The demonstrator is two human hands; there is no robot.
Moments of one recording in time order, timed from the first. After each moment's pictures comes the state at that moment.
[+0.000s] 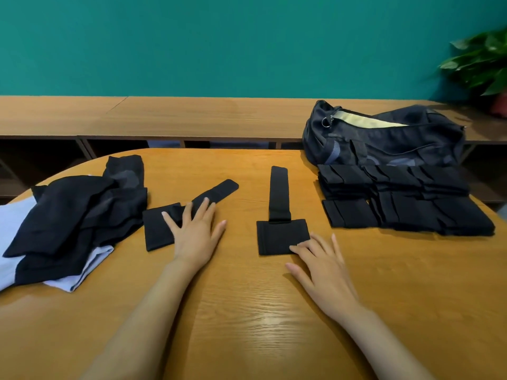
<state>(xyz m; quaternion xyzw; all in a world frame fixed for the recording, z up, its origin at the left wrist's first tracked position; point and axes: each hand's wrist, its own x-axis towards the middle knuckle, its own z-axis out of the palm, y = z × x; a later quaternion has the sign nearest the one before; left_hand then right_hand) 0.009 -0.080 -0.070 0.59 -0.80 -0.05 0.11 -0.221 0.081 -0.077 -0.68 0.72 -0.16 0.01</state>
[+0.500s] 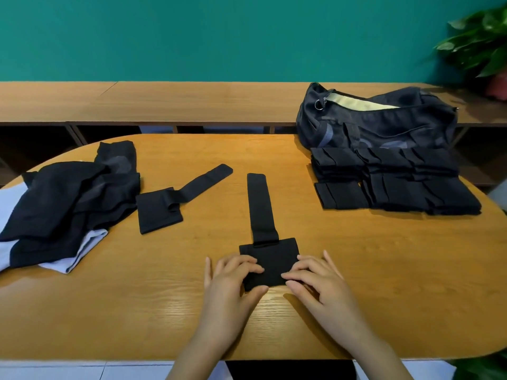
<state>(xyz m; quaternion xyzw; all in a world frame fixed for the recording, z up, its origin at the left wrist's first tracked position) -0.009 0.078 -0.079 0.47 -0.81 -0.25 0.25 -0.206 0.147 -0.087 -0.66 0.67 -0.30 0.12</state>
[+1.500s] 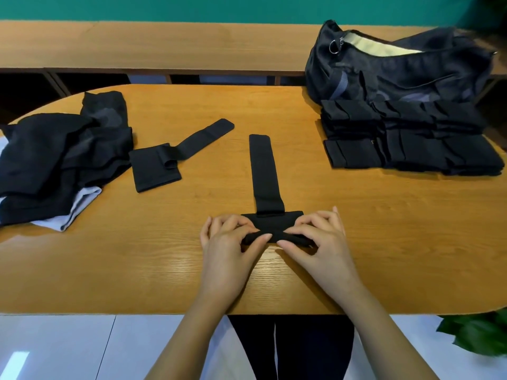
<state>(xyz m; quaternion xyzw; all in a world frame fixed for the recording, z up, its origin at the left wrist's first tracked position) -0.012 0.080 -0.083 0.48 -0.79 -0.23 0.32 -0.186 0.138 -0.083 -0.62 0.70 -0.34 0.08</state>
